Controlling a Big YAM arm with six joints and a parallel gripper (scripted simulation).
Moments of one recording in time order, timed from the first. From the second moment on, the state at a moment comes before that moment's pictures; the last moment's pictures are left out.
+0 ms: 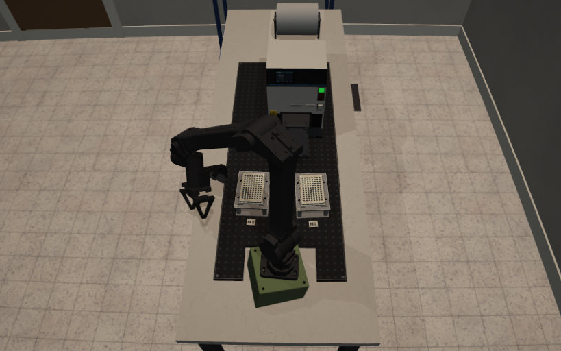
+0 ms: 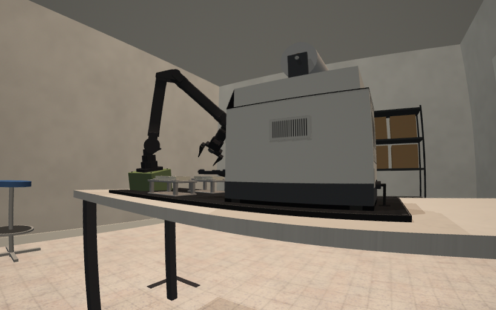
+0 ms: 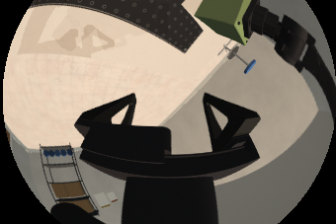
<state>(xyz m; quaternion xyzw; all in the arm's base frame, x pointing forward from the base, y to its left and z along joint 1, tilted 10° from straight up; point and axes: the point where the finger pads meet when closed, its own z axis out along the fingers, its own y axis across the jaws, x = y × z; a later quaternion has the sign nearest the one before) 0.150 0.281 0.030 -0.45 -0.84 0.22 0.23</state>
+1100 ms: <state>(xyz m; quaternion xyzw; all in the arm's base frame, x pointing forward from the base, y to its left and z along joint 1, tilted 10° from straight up) 0.217 0.249 0.060 -0.36 -0.91 0.11 0.18</state>
